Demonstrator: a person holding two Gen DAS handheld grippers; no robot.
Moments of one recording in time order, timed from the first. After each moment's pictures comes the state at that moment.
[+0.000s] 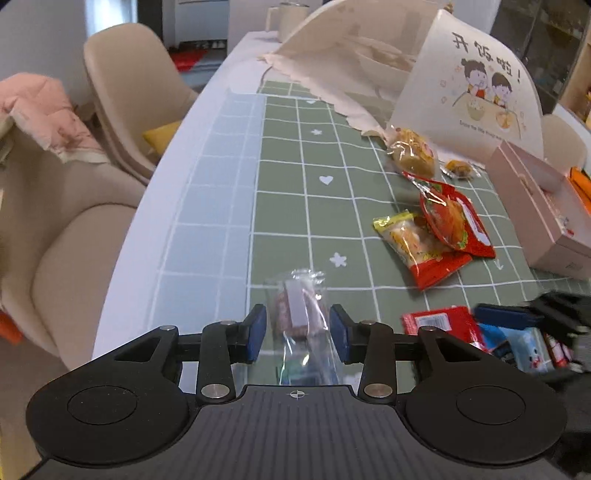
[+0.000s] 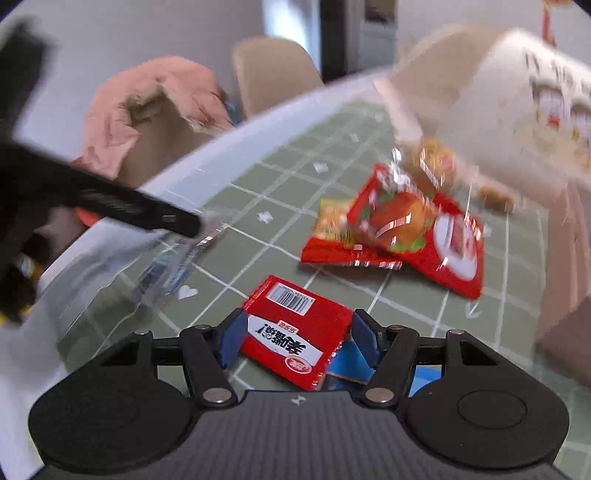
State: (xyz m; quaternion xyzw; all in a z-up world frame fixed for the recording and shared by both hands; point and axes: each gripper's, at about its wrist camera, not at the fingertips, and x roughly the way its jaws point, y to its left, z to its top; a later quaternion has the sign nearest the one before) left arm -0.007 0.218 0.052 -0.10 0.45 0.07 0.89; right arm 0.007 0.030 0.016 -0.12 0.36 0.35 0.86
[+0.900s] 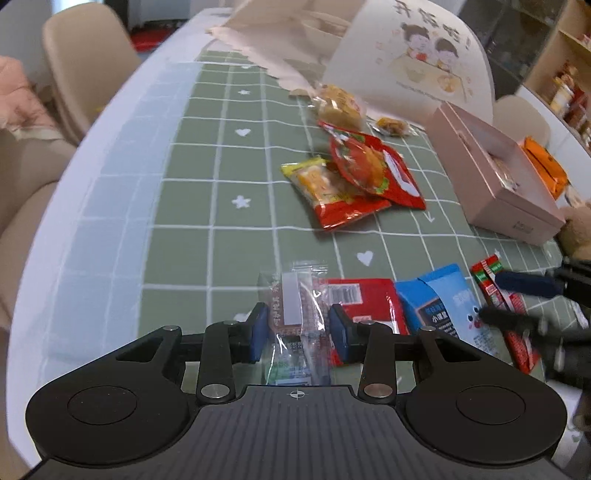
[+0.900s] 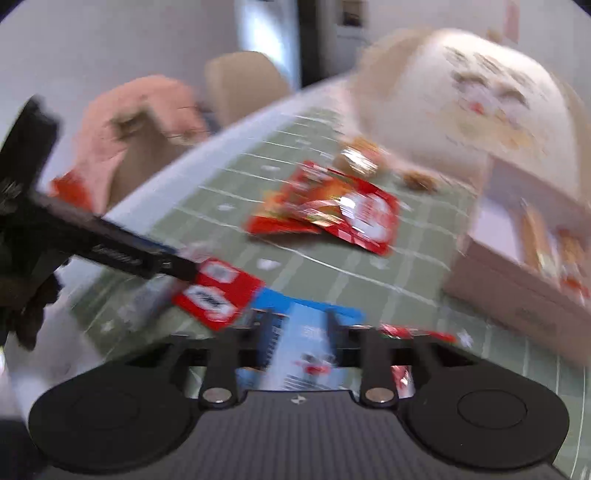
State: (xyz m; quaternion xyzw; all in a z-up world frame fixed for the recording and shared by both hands) left arm -0.026 0.166 0.041 -0.13 0.47 0.01 0.87; right arm -0.031 -0.057 0.050 -0.12 0.33 0.36 0.87
